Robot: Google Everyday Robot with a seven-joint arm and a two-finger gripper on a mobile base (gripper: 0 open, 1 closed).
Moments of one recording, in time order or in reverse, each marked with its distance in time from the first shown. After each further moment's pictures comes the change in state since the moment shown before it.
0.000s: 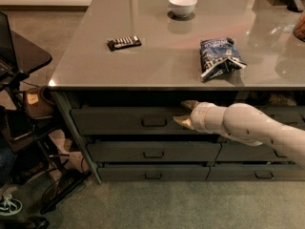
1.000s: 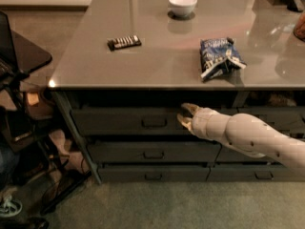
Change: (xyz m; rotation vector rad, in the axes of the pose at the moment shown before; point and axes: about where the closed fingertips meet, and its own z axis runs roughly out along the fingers) arm 0.000 0.018 -0.013 0.034 -0.022 -0.023
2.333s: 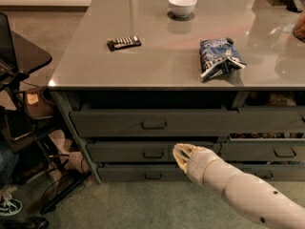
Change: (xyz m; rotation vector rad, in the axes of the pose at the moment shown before) arm -0.017 0.109 -0.076 0.081 0.011 -0.062
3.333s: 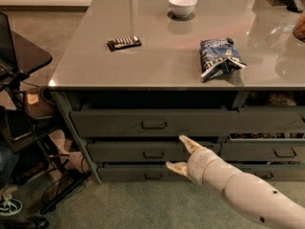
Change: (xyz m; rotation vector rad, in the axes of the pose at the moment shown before) arm 0.000 0.000 0.000 0.000 0.000 0.000
